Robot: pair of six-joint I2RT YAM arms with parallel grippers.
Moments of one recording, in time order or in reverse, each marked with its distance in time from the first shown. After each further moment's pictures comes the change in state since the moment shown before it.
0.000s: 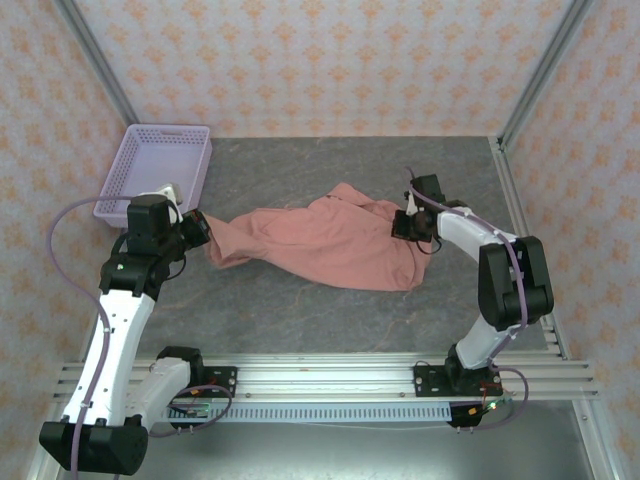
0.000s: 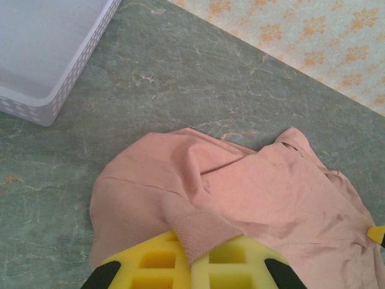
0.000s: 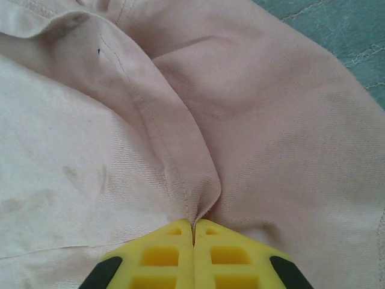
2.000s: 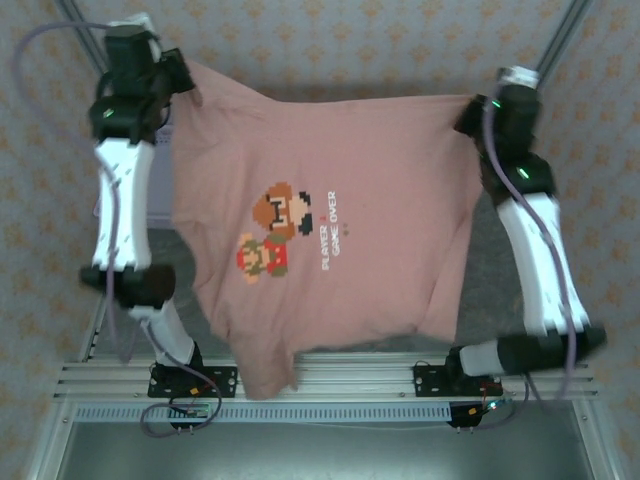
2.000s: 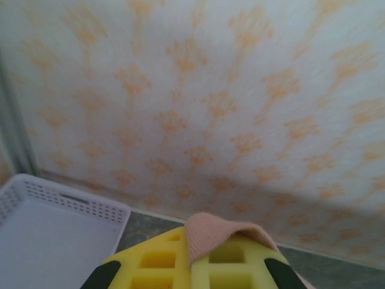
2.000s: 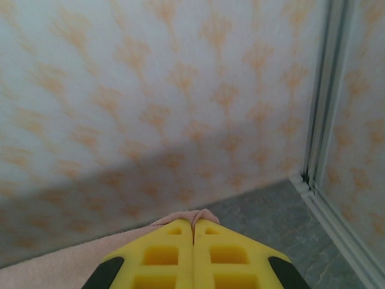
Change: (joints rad) left arm 0.030 1.061 1.509 -0.143 -0.190 0.184; right arm -0.090 -0.190 0.660 -0.024 0.451 -0.101
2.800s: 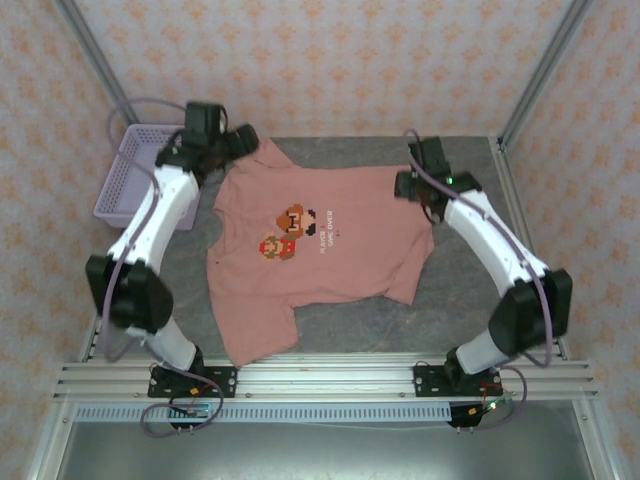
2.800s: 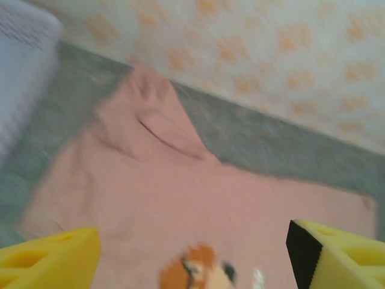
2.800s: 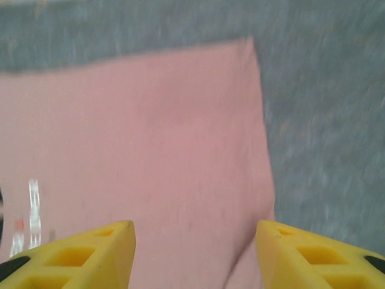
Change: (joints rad) left arm -0.185 -0.340 -0.956 0.288 0.088 -0.235; right arm 0.226 -0.024 -0.416 -0.243 -0.031 0.100
